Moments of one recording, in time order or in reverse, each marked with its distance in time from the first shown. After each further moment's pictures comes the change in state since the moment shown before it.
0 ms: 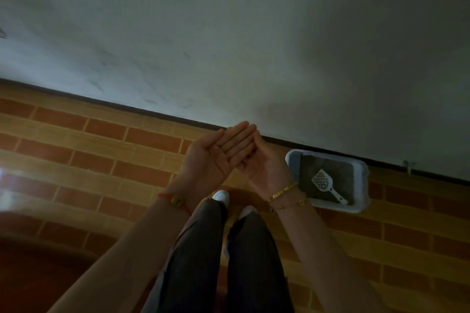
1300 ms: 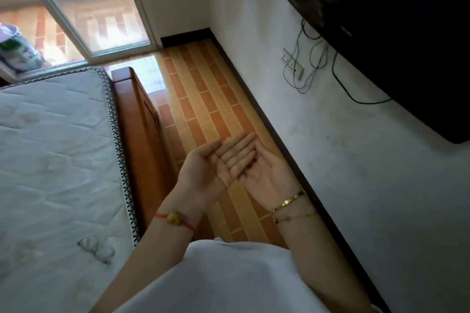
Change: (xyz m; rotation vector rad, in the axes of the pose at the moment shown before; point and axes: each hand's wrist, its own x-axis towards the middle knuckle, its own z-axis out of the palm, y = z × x) left_hand -0.521 0.146 -0.121 -0.610 0.265 0.795; right_hand -0.143 0.331 0.412 -0.632 -0.434 0.647
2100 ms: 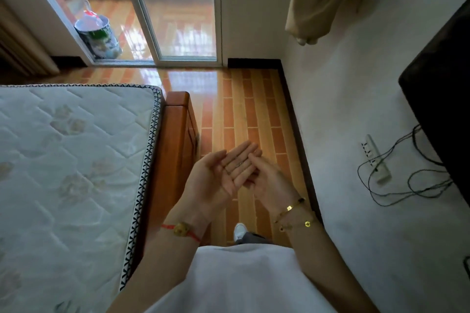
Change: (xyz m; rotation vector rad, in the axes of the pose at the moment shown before) left_hand 0.195 0.263 0.004 -0.181 0.080 0.296; right_hand 0.332 -0.126 0.132 -0.480 -0.145 0.094
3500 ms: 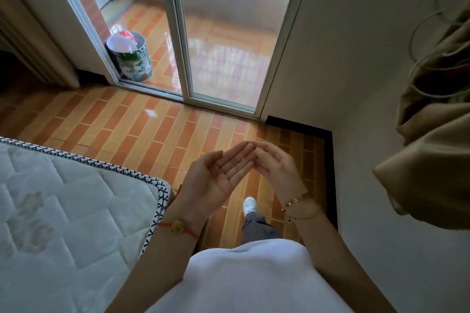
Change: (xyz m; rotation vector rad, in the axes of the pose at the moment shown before) left_hand 0.435 0.494 0.052 -0.185 0.047 0.217; right_hand 0.610 -0.300 0.178 -0.579 -0.176 -0.244
